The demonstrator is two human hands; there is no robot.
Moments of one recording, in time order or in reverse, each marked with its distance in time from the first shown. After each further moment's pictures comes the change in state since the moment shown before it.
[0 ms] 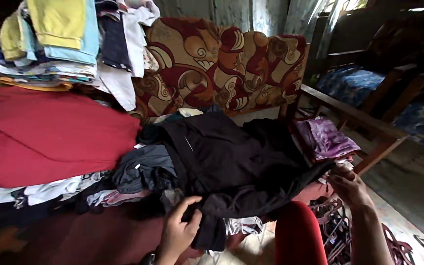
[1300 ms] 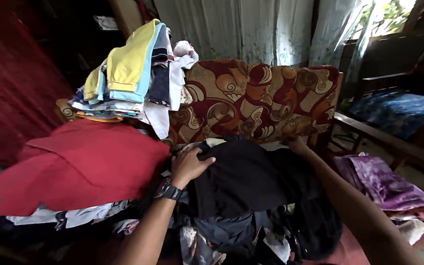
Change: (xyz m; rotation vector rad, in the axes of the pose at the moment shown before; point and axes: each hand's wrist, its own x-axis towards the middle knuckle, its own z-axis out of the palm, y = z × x) left_hand 0.253 -0.032 -0.030 0.762 -0.422 -0.574; right_hand 0.249 0.011 0.225 -0.757 -0.396 0.033
